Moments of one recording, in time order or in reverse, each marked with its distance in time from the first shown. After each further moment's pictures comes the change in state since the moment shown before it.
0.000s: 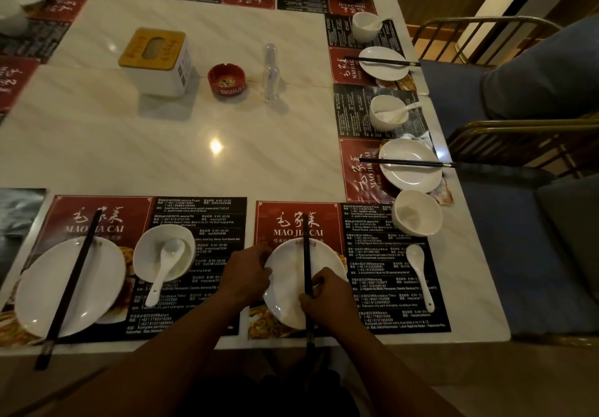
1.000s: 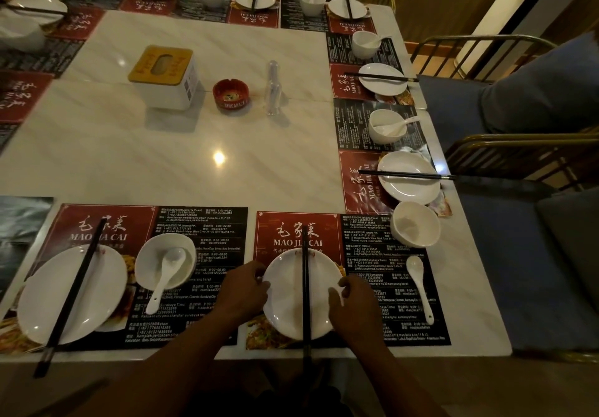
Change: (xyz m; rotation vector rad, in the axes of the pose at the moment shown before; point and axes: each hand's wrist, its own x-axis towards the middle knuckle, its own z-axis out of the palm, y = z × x) left_hand -0.017 0.004 -0.004 -0.098 0.008 -0.077; right_hand -0.005 0.031 -0.020 0.041 0.309 -0.061
